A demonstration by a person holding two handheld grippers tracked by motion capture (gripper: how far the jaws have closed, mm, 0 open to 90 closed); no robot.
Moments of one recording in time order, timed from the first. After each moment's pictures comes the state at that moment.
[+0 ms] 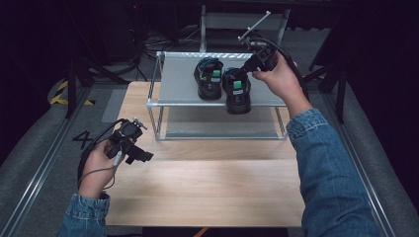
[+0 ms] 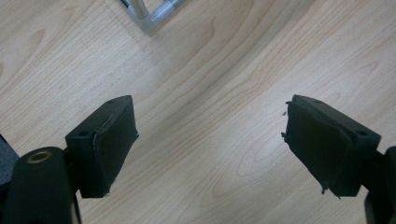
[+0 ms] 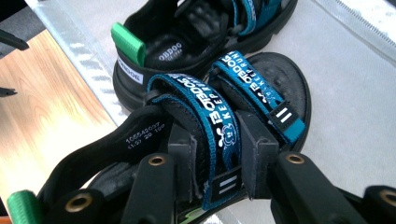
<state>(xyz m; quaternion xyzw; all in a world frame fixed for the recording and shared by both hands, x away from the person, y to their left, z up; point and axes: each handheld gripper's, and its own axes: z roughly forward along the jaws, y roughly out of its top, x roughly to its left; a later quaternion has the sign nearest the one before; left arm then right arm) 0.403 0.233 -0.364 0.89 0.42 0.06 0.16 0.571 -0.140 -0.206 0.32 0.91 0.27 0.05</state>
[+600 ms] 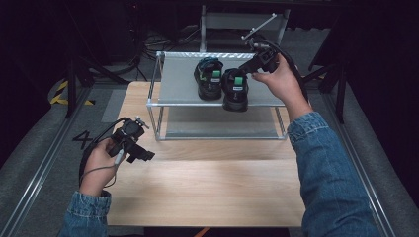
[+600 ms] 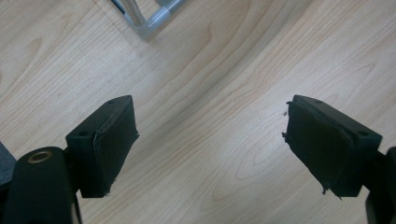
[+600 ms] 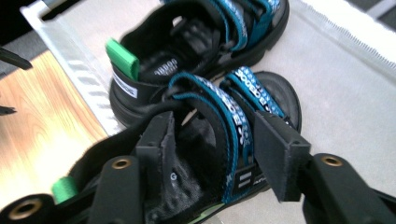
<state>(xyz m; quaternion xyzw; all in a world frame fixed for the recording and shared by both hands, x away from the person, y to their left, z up) 0.407 0.229 -0.361 0.90 0.41 0.06 0.16 0.566 -0.148 -0.211 0.32 0.89 0.32 0.07</state>
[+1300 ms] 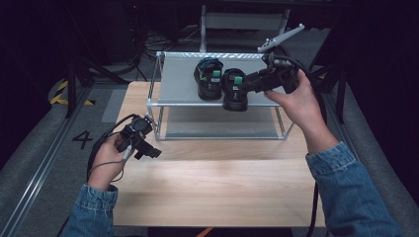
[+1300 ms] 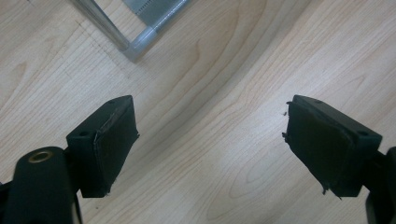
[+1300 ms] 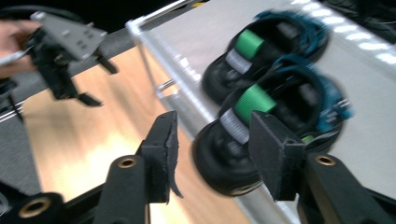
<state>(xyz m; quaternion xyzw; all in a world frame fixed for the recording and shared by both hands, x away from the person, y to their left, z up) 0.420 0.211 -0.363 0.90 0.40 0.05 0.15 0.464 -0.164 -0.186 0.27 0.88 0.38 0.09</state>
